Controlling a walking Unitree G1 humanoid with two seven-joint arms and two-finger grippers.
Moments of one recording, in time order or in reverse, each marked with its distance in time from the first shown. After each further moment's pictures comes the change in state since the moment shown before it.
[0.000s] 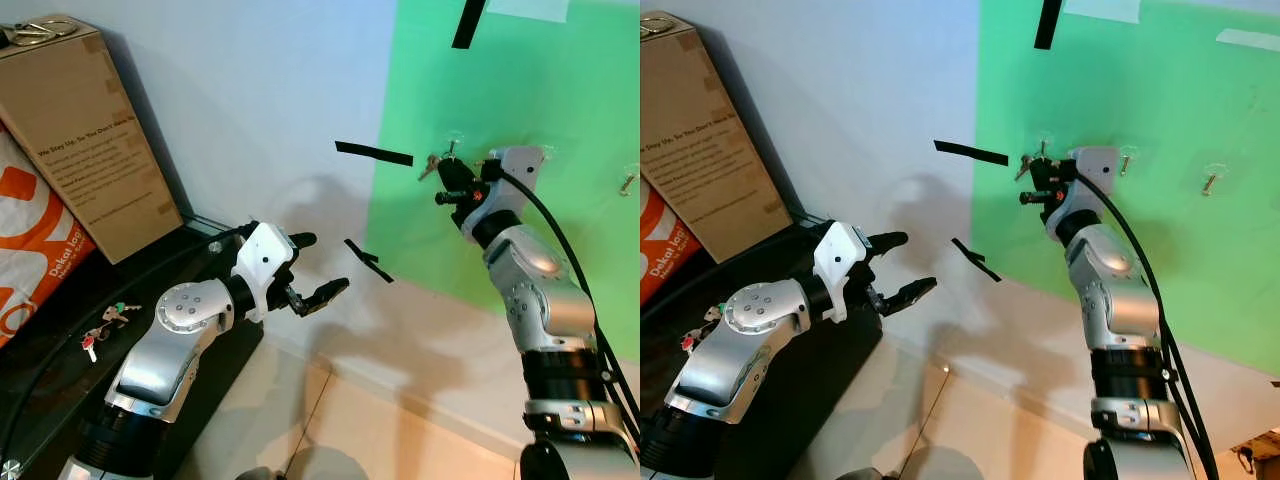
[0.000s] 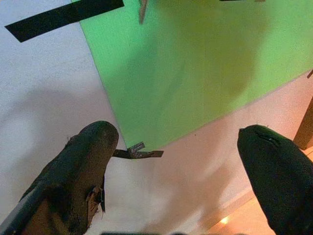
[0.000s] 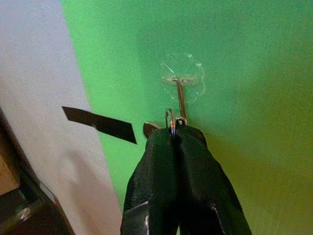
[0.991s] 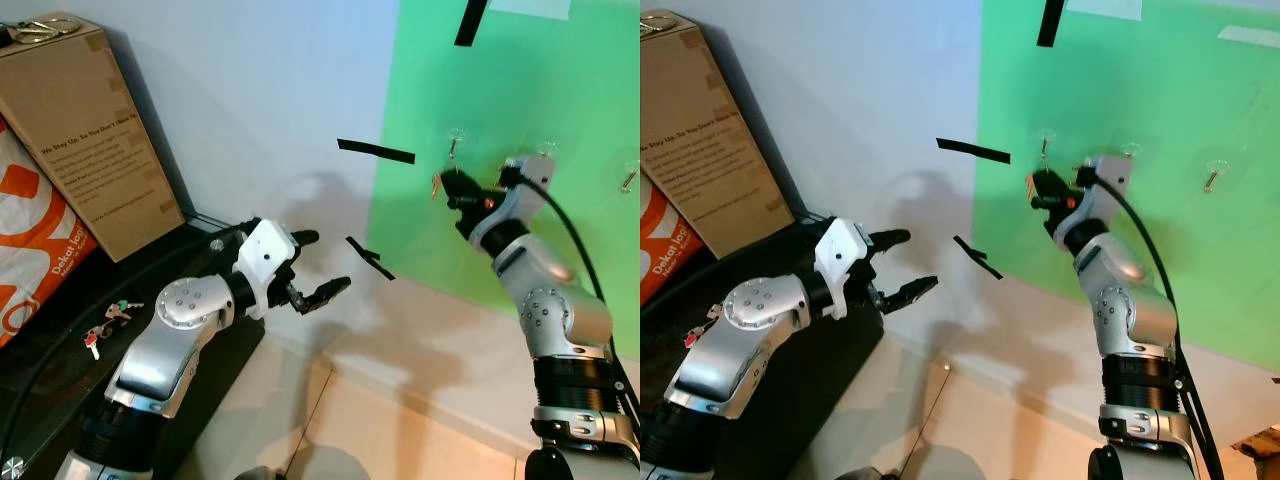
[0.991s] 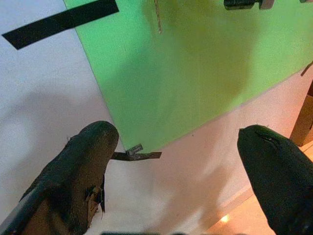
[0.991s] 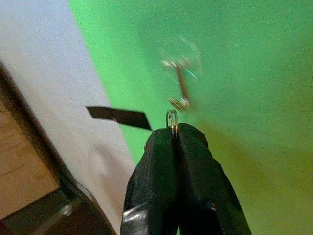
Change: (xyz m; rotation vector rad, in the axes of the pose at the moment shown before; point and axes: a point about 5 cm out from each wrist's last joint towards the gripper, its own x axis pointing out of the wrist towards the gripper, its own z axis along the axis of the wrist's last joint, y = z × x) left arm 0.002 0.002 0.006 0.022 -0.007 -0.021; right arm -0.012 -0.005 0.000 0.150 0.009 0.081
